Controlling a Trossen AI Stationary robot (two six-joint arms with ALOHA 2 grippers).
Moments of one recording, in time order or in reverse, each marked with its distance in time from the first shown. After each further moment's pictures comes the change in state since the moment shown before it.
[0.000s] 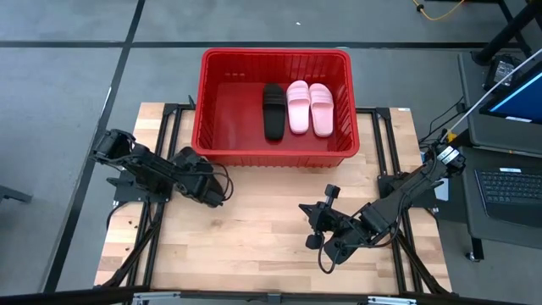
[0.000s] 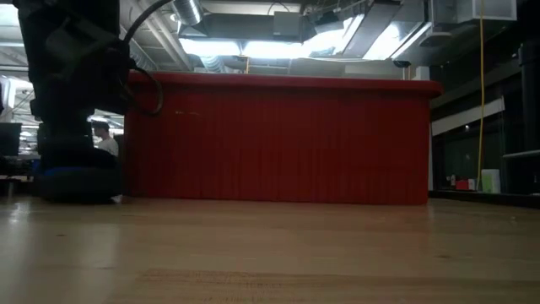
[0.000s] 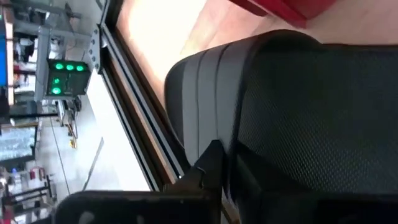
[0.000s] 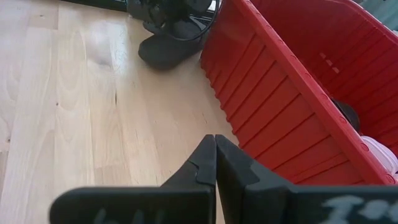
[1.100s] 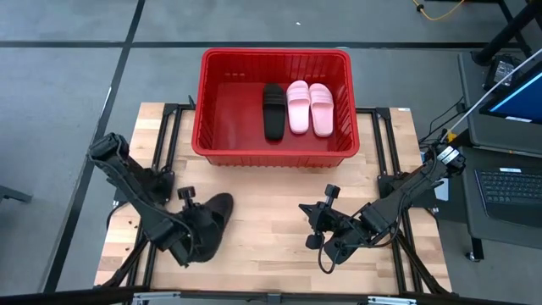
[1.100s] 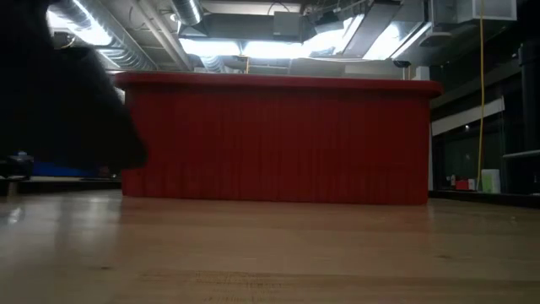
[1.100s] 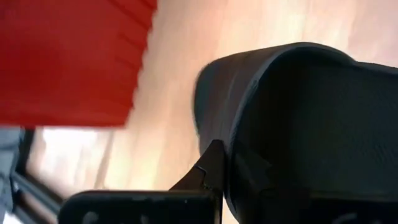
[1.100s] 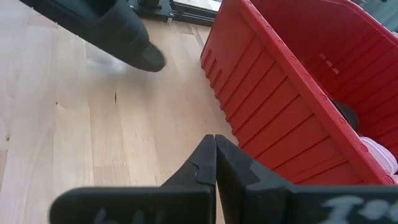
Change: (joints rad) left arm -0.576 0.000 0.387 0.005 -0.047 0.069; right arm 0.000 0.000 0.000 -0.001 0.000 -0.008
